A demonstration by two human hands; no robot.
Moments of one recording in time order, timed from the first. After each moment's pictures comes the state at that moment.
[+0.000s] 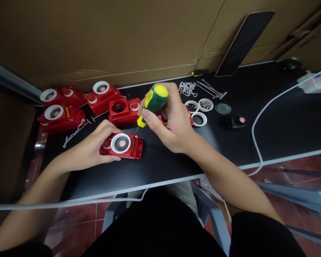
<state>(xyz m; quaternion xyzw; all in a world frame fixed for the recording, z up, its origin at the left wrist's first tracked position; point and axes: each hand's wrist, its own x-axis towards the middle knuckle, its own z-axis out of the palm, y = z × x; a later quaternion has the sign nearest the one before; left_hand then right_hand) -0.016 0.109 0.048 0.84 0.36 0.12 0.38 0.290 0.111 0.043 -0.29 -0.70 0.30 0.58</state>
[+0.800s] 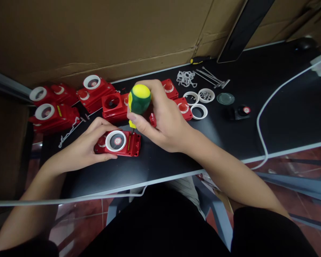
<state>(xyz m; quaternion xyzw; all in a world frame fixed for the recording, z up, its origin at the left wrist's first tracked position) -0.013 0.108 0.053 0.86 0.35 0.12 0.35 0.297 0.107 0.038 -0.35 -0.73 0.31 0.51</state>
